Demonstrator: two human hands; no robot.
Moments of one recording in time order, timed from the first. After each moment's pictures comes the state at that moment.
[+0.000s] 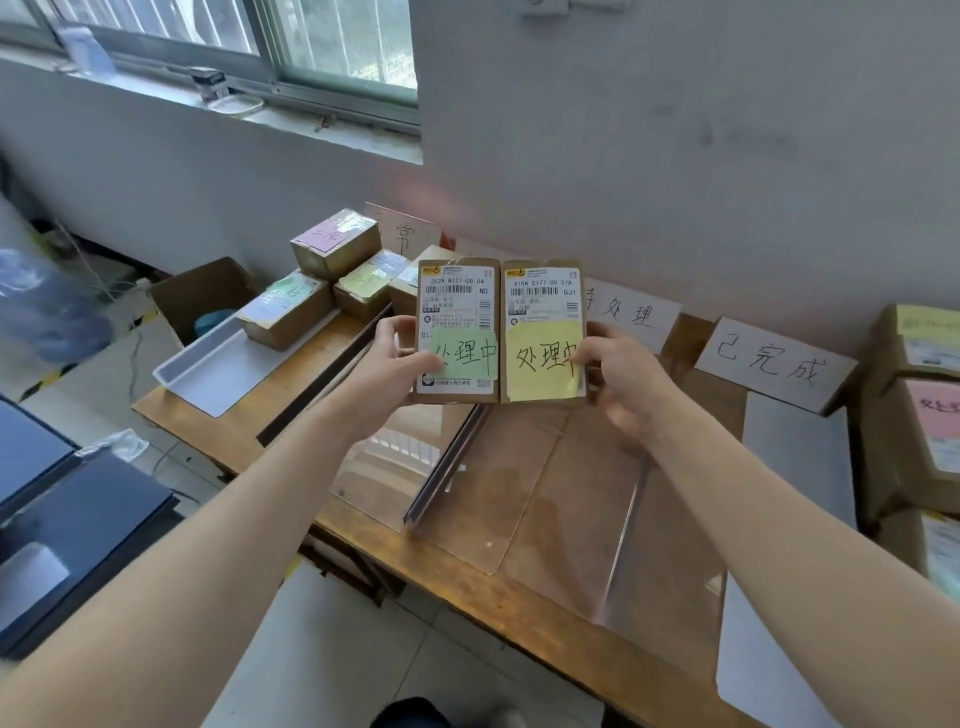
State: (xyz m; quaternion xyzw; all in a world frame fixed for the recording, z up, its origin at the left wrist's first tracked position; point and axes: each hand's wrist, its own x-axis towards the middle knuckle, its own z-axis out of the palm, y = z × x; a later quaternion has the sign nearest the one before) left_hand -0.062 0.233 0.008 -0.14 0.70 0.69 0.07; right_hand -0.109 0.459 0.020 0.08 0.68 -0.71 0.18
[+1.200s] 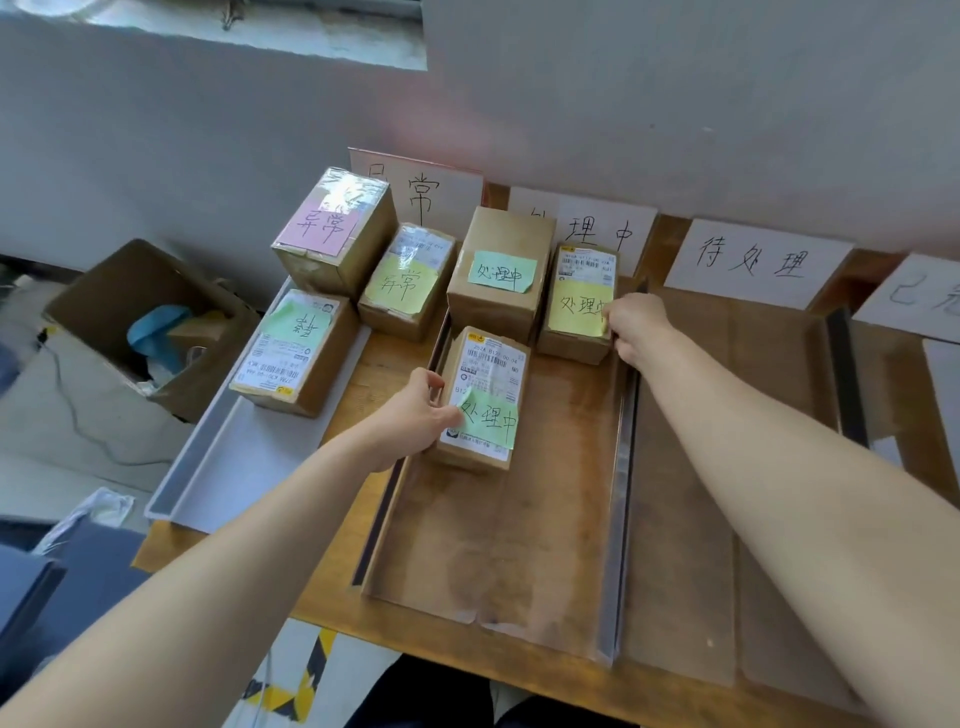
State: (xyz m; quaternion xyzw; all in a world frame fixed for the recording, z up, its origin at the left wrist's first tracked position) left_hand -0.221 0.047 -0.105 -0.11 0.81 0.47 0.33; right_hand -0.320 0.288 -0.108 0.38 0.69 -0.61 0.09
